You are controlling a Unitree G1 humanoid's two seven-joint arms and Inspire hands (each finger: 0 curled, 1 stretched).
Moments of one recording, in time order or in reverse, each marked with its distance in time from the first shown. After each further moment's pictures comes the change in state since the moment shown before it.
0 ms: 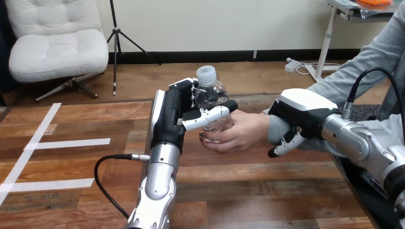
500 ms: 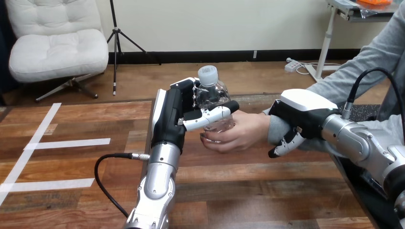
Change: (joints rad) left arm 0.003 0.003 0.000 -0.009 -0.006 0.002 -0.031; right arm 0.001 0.000 0.000 0.000 0.000 0.001 0.002
